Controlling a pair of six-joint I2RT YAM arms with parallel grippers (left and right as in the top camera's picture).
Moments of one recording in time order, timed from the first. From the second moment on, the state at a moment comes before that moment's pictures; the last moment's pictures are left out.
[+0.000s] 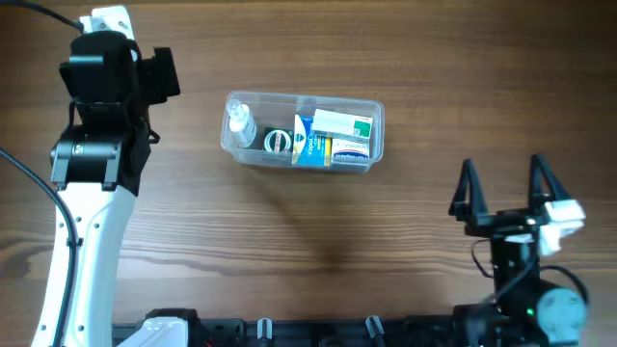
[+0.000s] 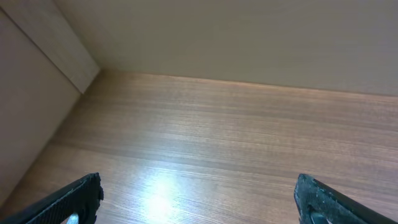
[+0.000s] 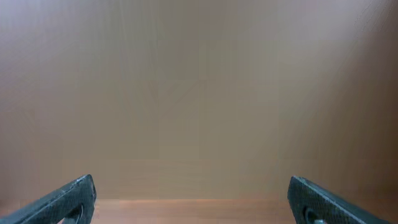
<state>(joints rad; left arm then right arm) -0.03 1.31 1.33 -0.55 -0.34 -0.02 0.07 0.14 0.31 0.10 -0.02 0.13</state>
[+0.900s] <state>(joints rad) -0.03 1.31 1.33 -0.55 -0.34 -0.02 0.01 0.02 0.01 0.09 -0.02 0.11</state>
